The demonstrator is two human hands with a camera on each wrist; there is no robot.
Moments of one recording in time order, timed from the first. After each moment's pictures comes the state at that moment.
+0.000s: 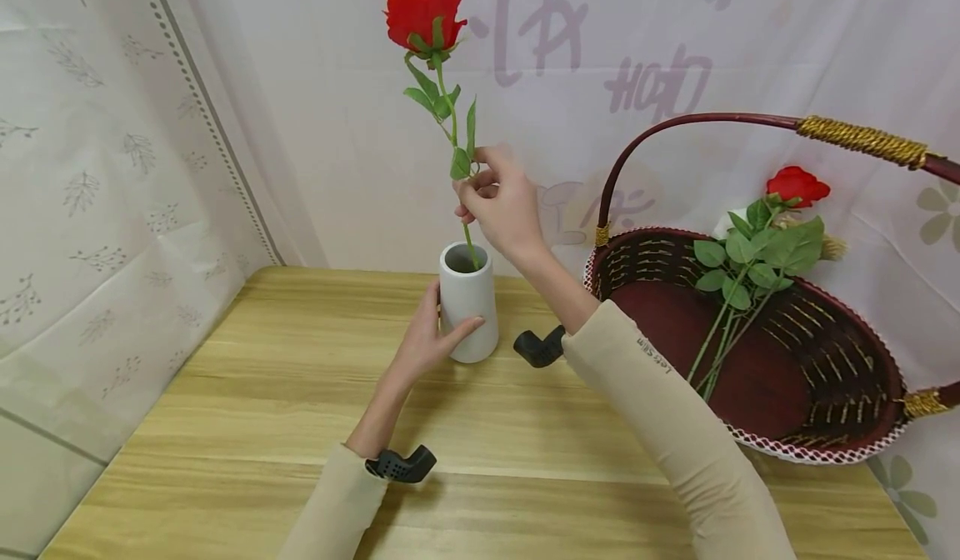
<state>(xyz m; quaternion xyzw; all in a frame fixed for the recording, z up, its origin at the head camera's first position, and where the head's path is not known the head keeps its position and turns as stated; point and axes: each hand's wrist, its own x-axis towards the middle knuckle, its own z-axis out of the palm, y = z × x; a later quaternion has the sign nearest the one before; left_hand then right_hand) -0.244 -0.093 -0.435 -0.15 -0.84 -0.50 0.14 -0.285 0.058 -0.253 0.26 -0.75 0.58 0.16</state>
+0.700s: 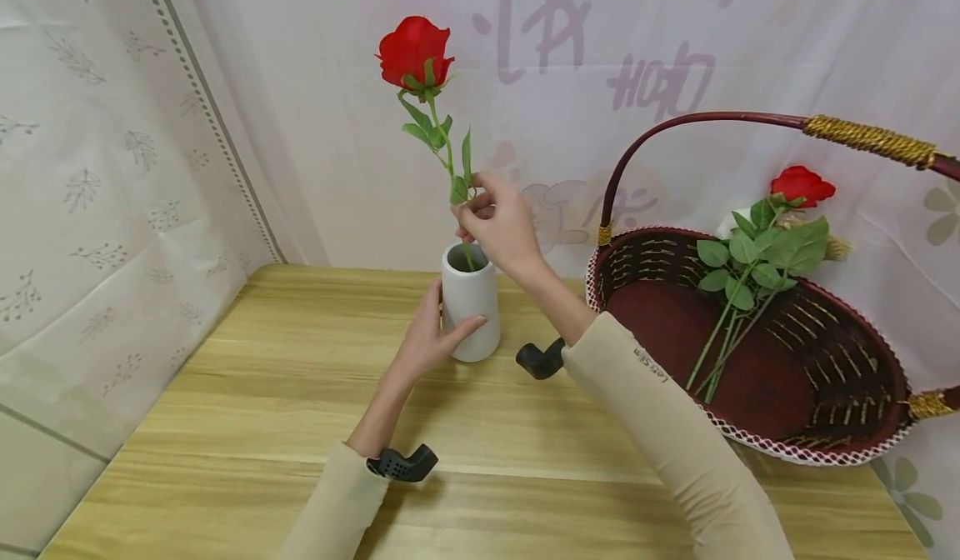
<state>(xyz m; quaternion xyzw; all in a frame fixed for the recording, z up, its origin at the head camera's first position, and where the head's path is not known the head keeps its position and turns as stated) -0.245 -0.094 -0.436 -0.15 -0.84 -0.51 0.13 -0.285 0.058 -0.277 0.26 -0.78 0.56 0.12</state>
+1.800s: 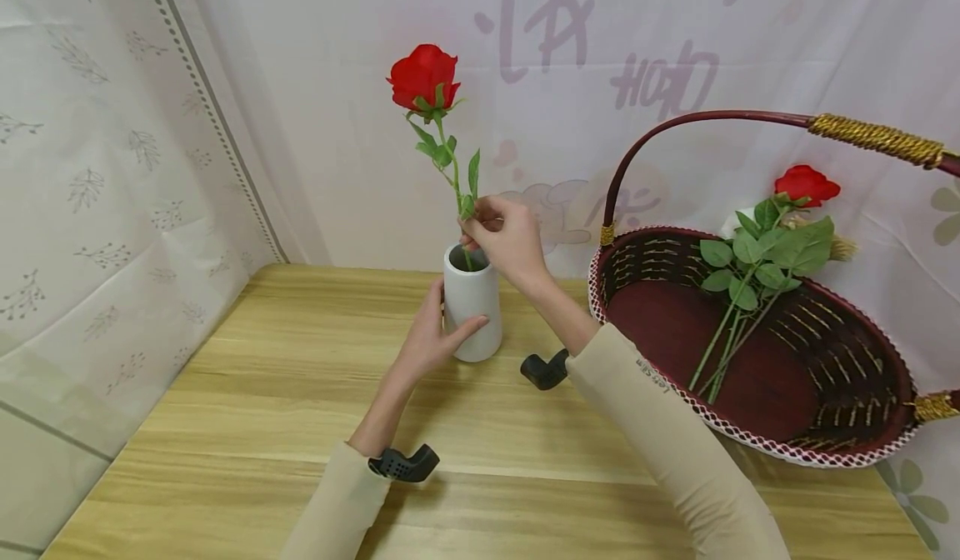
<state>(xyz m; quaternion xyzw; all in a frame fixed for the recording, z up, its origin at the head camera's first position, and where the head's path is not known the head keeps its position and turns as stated) -0.244 -0.094 -0.435 -0.15 -0.84 -0.50 0.13 -0.286 0.063 -0.299 0.26 -0.76 0.58 0.12</state>
